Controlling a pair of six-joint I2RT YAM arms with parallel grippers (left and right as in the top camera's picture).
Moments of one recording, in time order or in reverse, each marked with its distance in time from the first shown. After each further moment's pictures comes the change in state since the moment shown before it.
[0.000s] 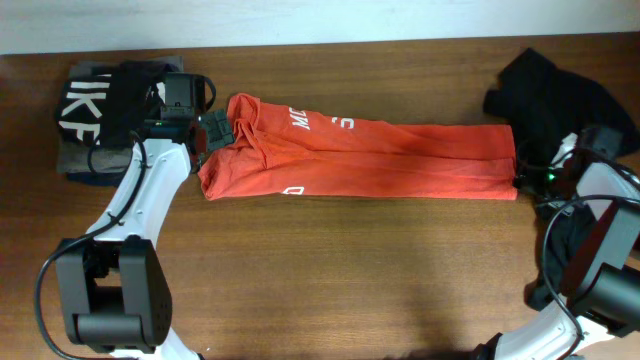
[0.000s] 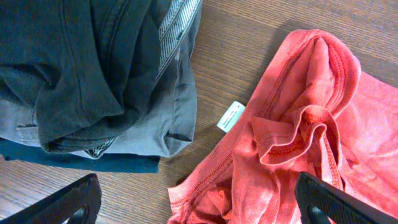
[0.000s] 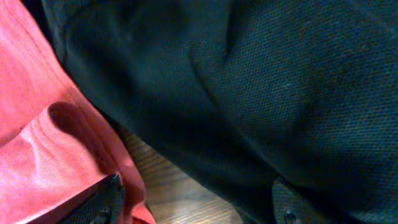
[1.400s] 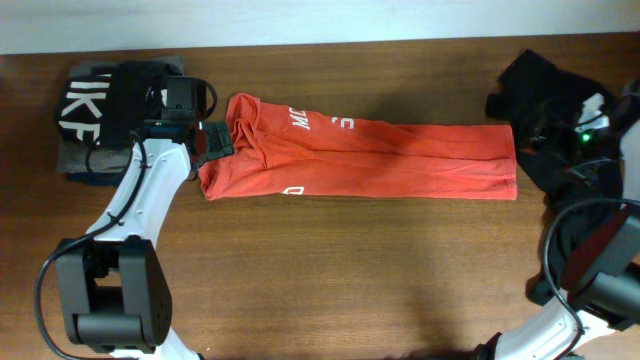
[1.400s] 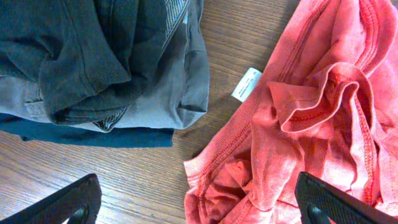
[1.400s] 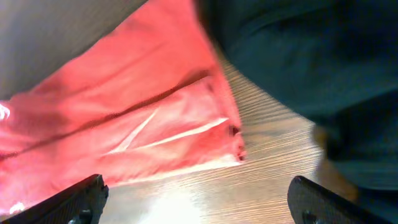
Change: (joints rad) left arm 0.000 0.000 0.000 -0.094 -0.008 0.052; right arm 0.007 0.032 0.494 -0.620 -0.206 -0.050
